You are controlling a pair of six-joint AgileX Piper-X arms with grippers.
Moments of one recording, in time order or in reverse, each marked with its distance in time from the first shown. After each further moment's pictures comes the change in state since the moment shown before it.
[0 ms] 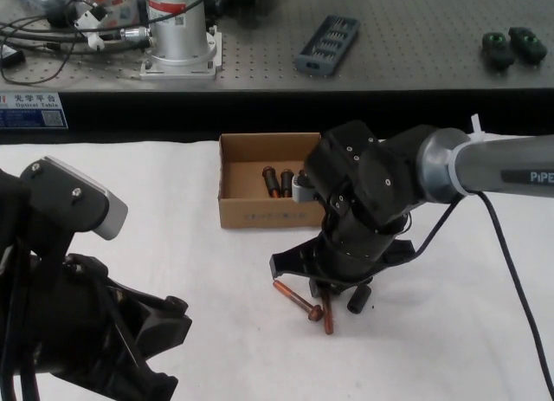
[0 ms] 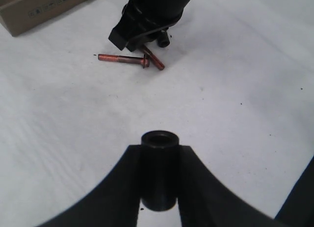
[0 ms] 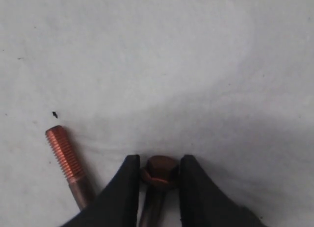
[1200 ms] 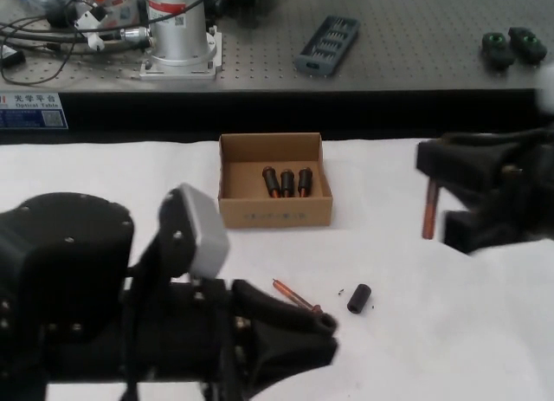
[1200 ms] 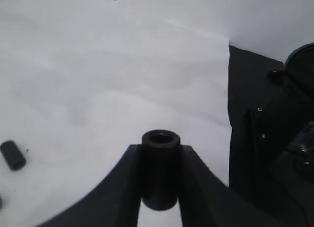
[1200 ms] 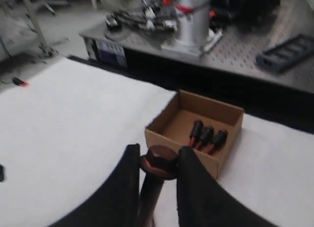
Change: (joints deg) left arm -7.6 16.9 9.2 -47.7 24.9 0.8; right arm 0.0 -71.1 41.2 -32.8 -5.3 -16.7
